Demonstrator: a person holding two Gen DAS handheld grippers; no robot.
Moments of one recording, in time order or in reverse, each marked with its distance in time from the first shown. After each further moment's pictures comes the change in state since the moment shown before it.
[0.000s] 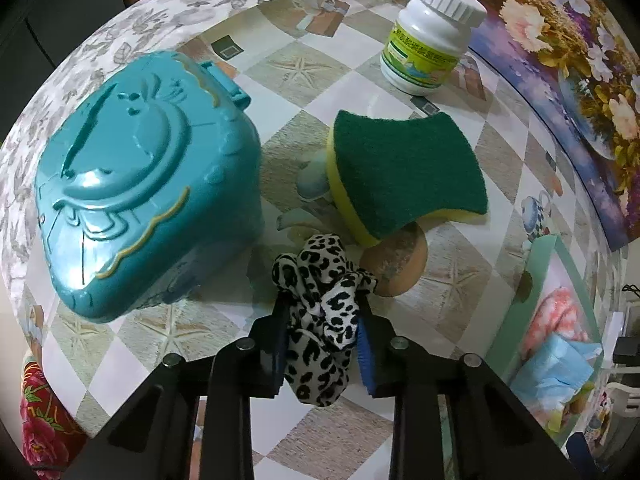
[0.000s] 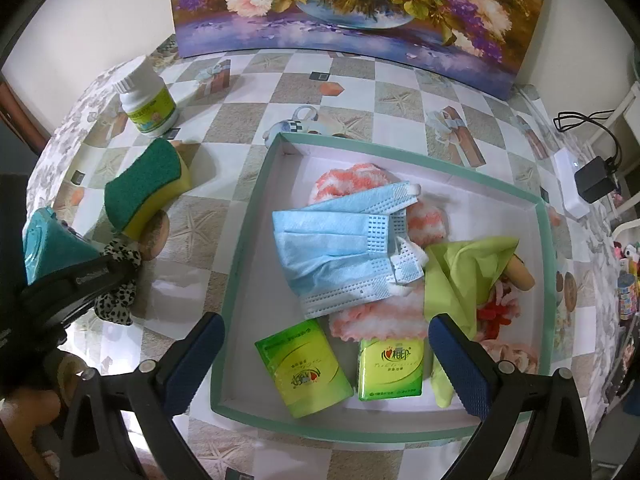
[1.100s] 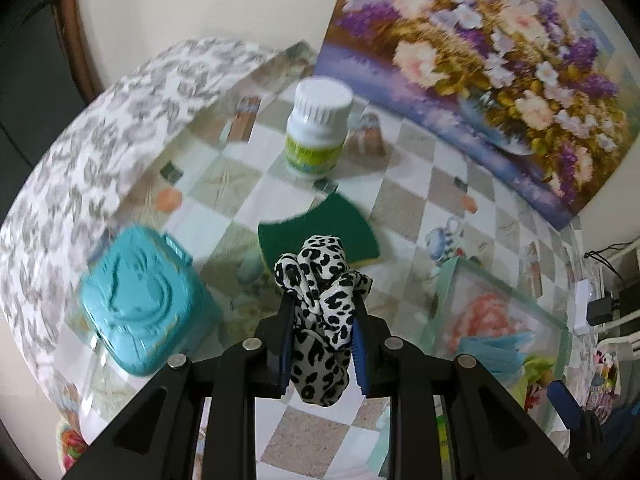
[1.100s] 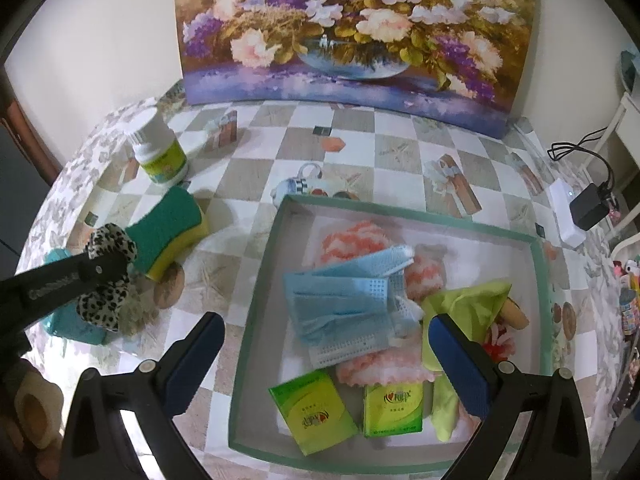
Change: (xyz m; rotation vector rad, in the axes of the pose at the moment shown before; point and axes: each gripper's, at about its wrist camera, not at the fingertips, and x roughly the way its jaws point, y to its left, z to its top) left arm -0.086 -0.033 0.022 0.229 -0.195 -0.114; right arm -0.020 -0.003 0.015 0.028 -0.177 0.034
